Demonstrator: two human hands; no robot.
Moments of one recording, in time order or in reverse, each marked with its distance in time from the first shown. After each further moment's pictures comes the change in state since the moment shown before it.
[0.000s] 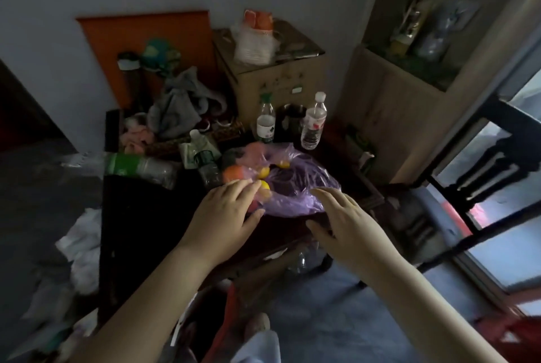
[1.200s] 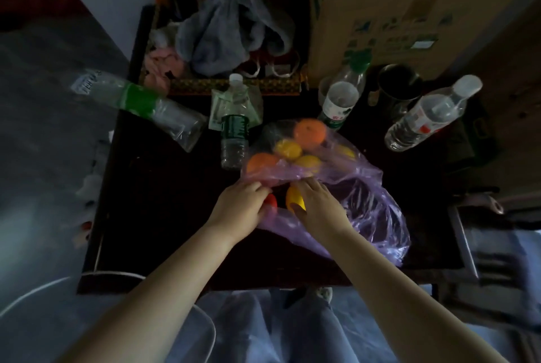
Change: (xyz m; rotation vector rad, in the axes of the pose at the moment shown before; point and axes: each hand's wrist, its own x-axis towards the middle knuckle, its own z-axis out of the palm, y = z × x) left_hand 0.123 -0.107 0.174 -0.147 -0.322 -0.403; right_hand 0.234 0.084 0.224 0.188 -0.530 -0.160
